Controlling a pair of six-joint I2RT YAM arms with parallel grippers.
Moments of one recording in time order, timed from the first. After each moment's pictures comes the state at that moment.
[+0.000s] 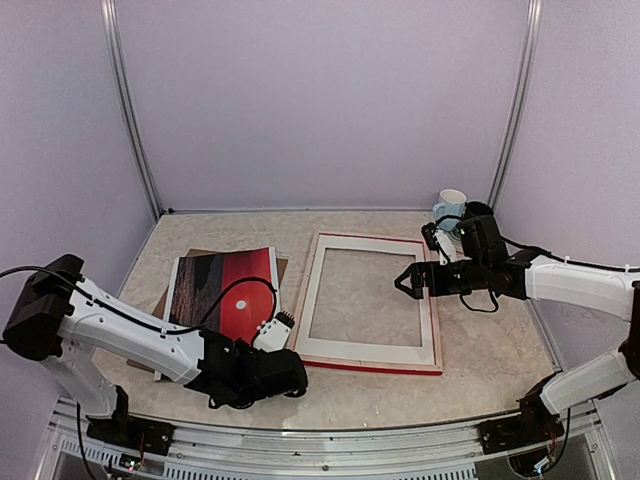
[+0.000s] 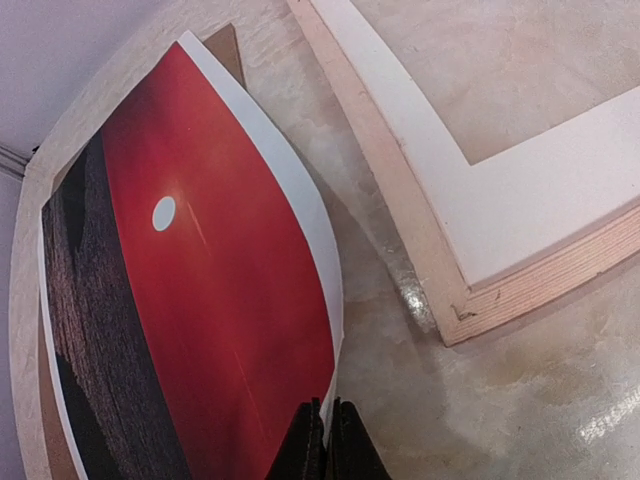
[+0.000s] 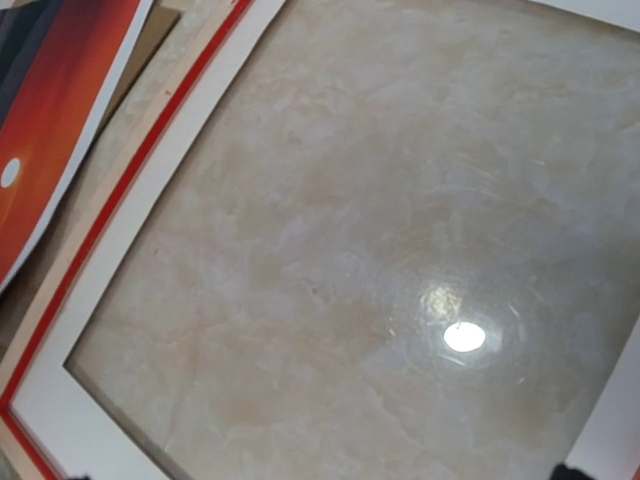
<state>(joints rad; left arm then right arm) -1.37 1.67 0.85 -0.46 -0.85 -0.64 0.50 1.31 0.79 -0.17 -0.25 0.30</state>
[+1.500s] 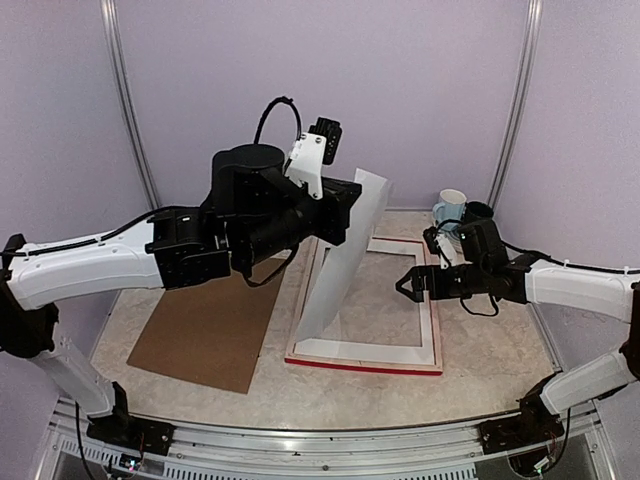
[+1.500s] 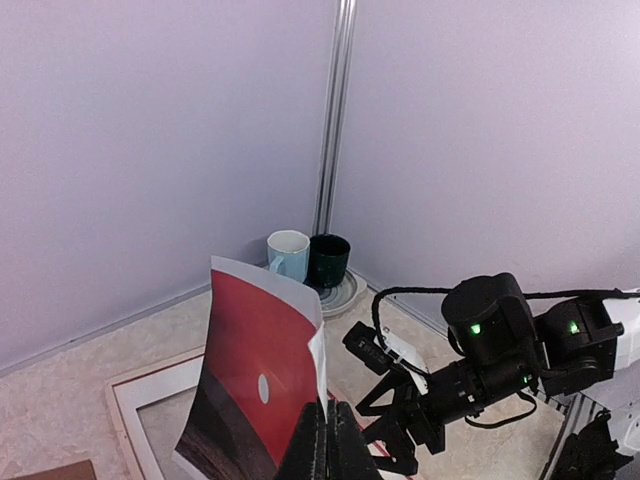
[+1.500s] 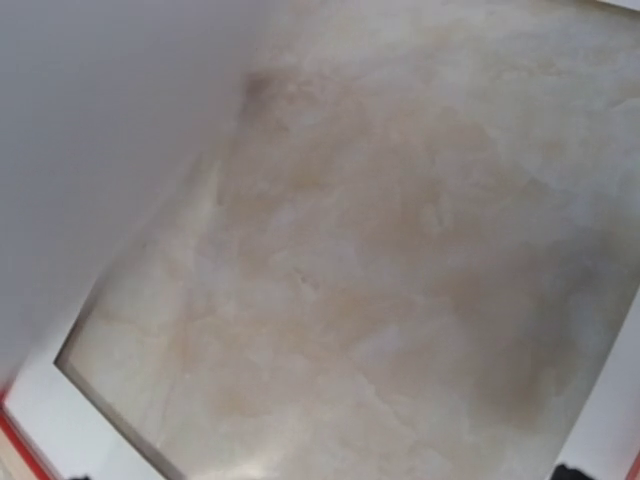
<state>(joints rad) -1.20 1.62 1.55 -0.03 -0.44 -0.14 0.50 1.30 0.75 -0.15 -0.24 0.32</state>
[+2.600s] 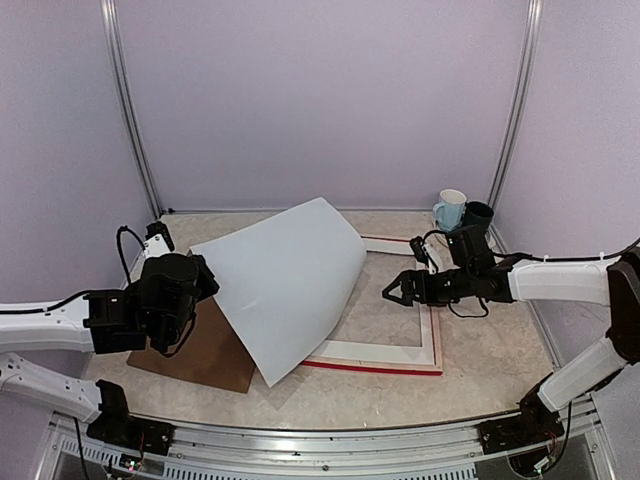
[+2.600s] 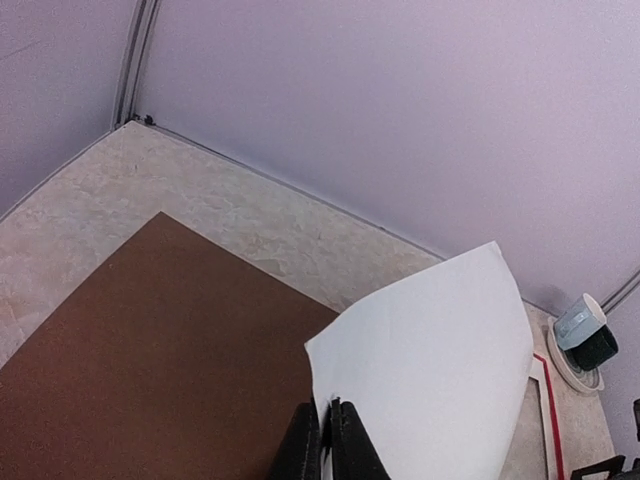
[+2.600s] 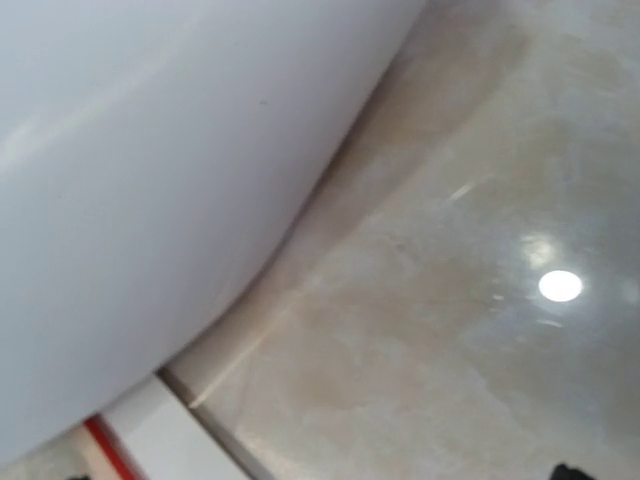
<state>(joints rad) -1.05 1.03 0.68 -0.08 -1.03 -0.85 0.50 1.44 0.76 -0.05 -0.42 0.40</state>
